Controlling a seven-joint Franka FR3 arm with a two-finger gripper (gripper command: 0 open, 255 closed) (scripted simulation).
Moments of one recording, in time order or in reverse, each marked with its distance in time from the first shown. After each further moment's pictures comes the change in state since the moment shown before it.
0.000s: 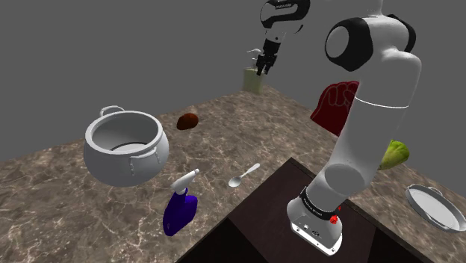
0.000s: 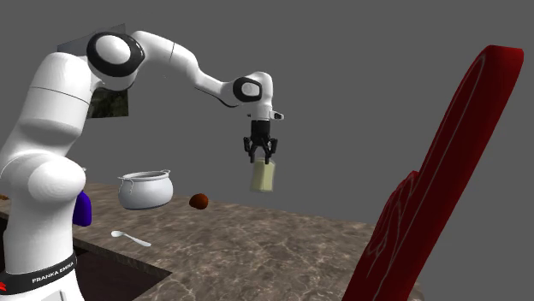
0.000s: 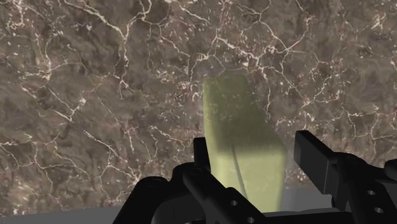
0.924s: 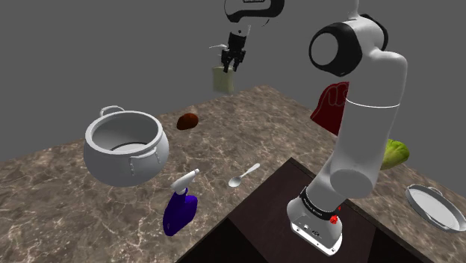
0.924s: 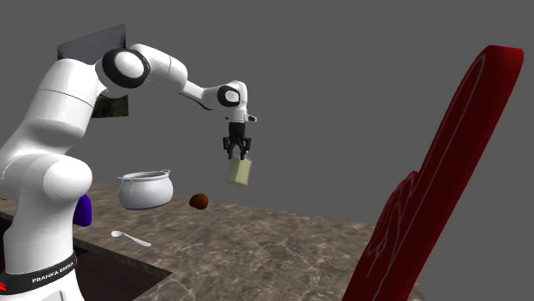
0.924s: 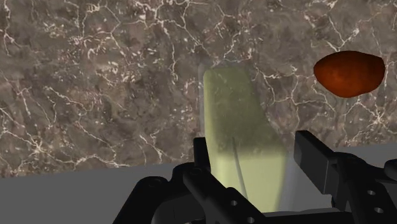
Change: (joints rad) arm 0.171 0.087 0.103 0.135 0.013 -0.035 0.286
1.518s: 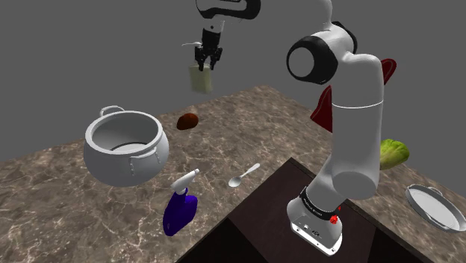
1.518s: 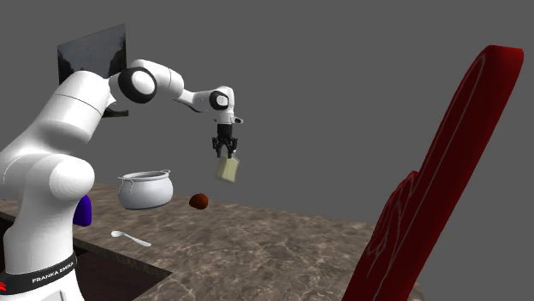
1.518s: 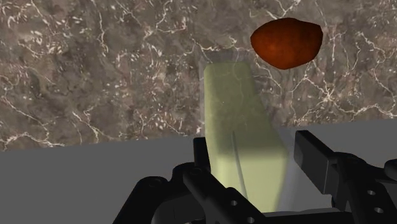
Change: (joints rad) arm 0.073 0.167 0.061 0.252 0.033 -0.079 0.165
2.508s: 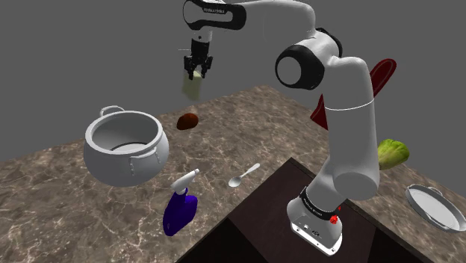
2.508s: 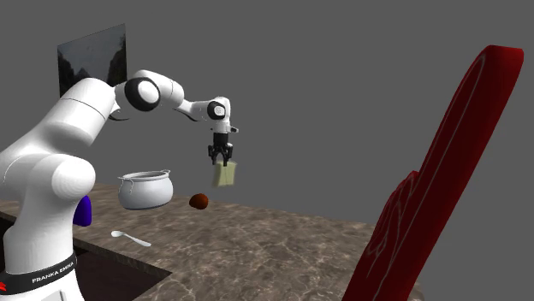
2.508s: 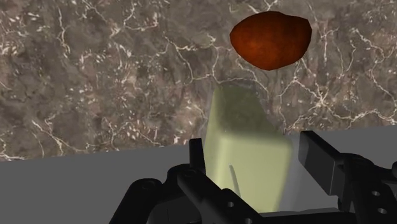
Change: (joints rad) arm 0.031 0.097 0.014 0.048 0.025 0.014 0.053
